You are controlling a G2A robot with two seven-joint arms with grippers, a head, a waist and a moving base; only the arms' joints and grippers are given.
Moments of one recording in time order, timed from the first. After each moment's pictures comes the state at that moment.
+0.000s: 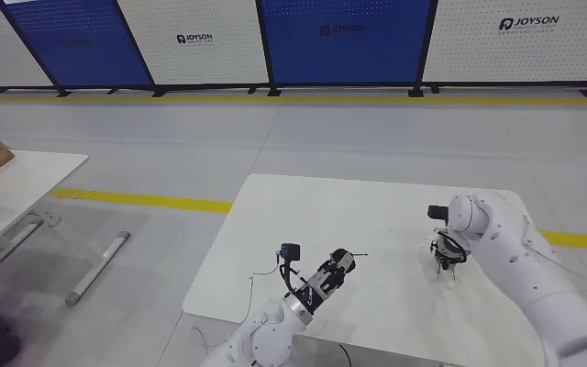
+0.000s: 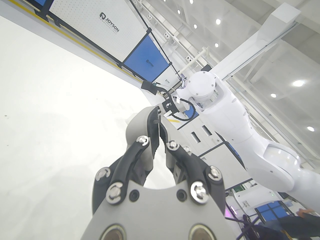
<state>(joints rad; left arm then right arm) 1.60 -1.27 -1.04 -1.69 0.41 -0.30 0.10 -0.49 -1.26 0.60 -0.75 -0.63 0.30 1.38</state>
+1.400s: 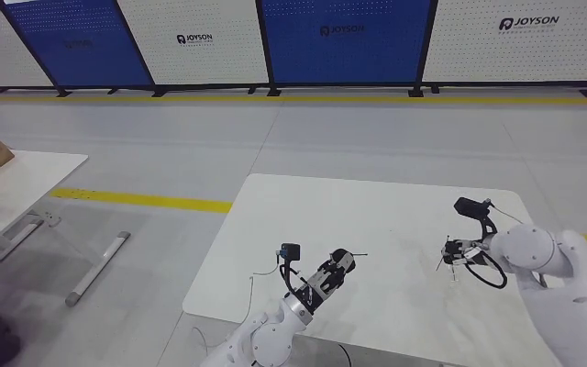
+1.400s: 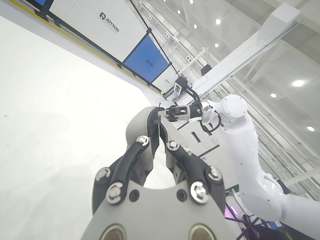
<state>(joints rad) 1.60 -1.27 -1.04 -1.69 0.41 -0.30 0.10 -0.95 -1.05 1.17 -1.44 -0.61 0.26 1.30</state>
